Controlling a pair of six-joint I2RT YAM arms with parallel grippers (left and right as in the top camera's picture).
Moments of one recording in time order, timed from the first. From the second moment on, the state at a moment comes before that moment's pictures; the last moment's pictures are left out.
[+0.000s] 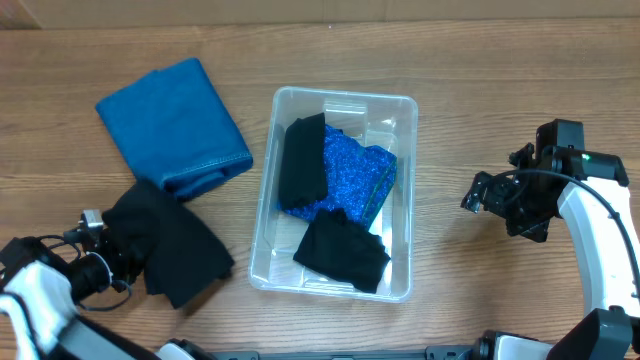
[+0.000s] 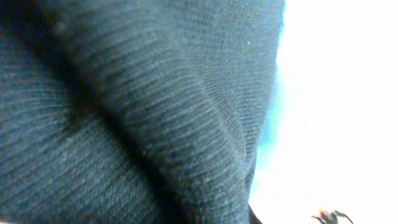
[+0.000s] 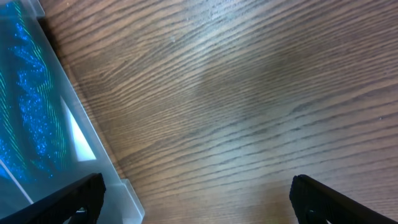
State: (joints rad) left arm 0.91 1.41 0.77 -0.99 0.90 0.07; right arm -0.19 1.45 1.09 -1.16 -0.22 0.20
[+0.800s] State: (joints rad) left arm -0.43 1.54 1.26 -1.05 0.45 0.42; right arm -0.20 1.45 1.09 -1.16 -0.22 0.20
